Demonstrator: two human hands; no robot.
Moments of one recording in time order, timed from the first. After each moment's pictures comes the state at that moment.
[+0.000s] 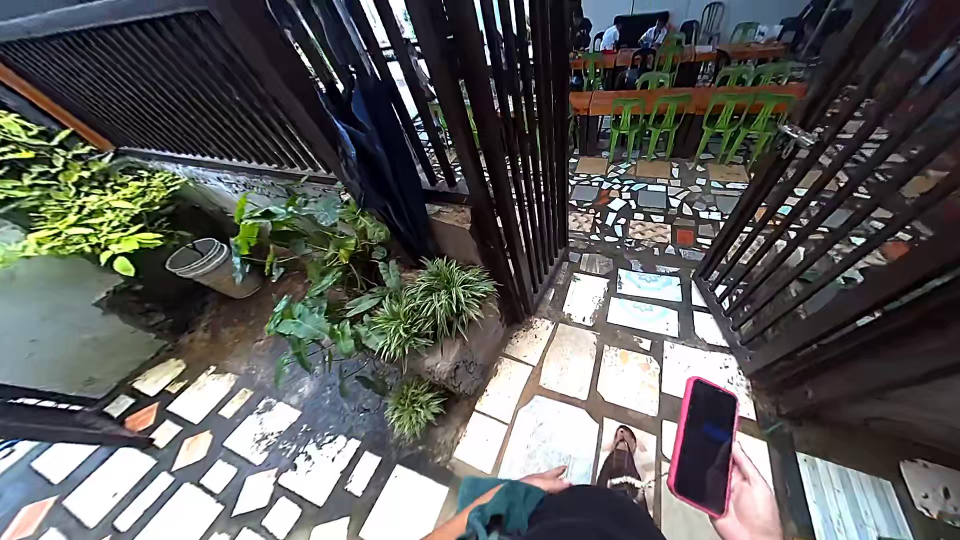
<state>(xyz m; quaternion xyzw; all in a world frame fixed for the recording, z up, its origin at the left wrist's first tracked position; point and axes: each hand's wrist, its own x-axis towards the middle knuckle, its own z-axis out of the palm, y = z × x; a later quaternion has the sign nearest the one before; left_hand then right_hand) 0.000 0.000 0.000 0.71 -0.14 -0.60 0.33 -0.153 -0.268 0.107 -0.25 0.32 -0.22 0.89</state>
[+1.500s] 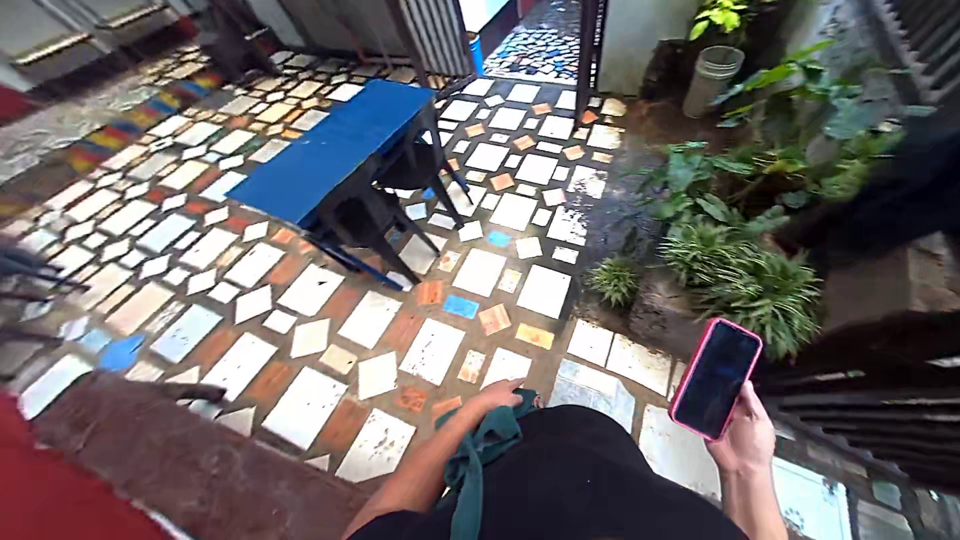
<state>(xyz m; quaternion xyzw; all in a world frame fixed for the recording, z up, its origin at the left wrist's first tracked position) -0.180 0.086 0.000 0.72 0.44 -0.26 0.47 0.149 -0.116 0.113 -0.46 -0.01 0.40 0.79</state>
